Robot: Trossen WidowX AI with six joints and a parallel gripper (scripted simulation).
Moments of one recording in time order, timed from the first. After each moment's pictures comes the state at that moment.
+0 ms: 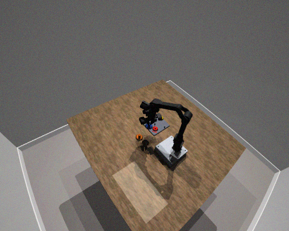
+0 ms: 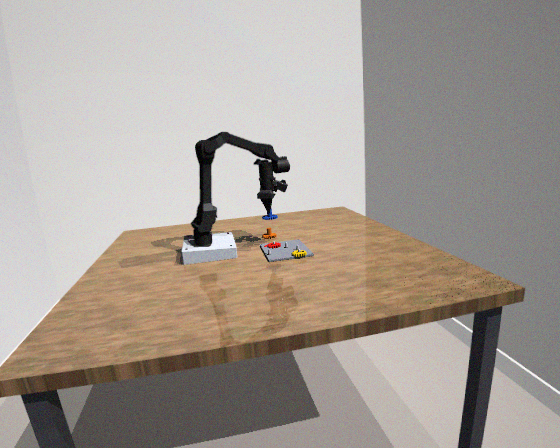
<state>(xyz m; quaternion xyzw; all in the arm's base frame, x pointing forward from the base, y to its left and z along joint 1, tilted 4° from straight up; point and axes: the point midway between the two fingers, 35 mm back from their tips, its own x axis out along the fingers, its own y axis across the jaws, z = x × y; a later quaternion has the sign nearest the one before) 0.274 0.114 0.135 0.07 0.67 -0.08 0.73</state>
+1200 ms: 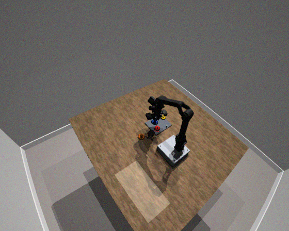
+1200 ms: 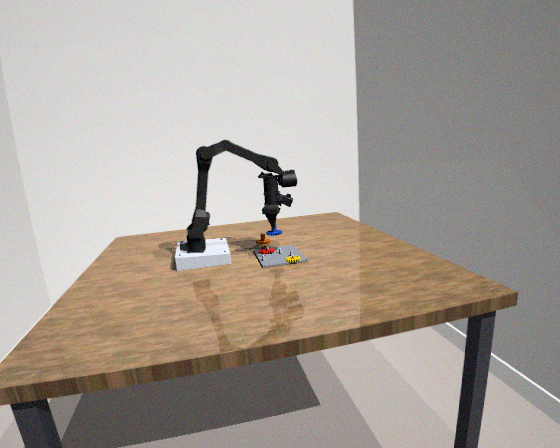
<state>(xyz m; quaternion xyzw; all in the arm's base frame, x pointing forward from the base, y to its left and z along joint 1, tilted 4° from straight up) 0.311 0.041 0.111 0.07 0.67 -0.08 0.73</state>
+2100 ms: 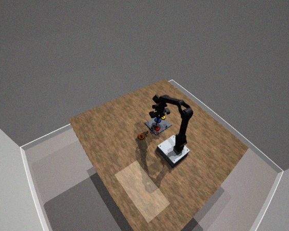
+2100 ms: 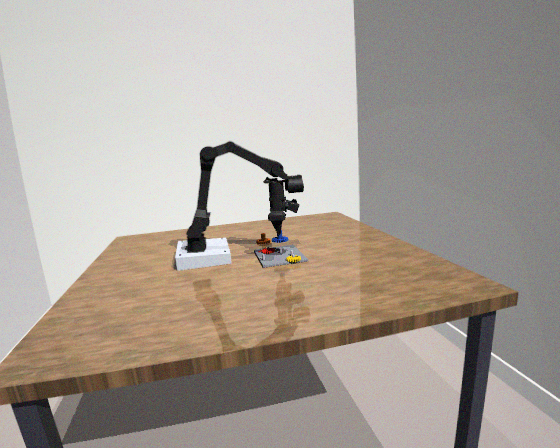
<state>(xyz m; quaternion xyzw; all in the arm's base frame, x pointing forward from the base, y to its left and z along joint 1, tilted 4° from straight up) 0.325 -0.010 0.096 0.06 0.67 -0.08 0.73</state>
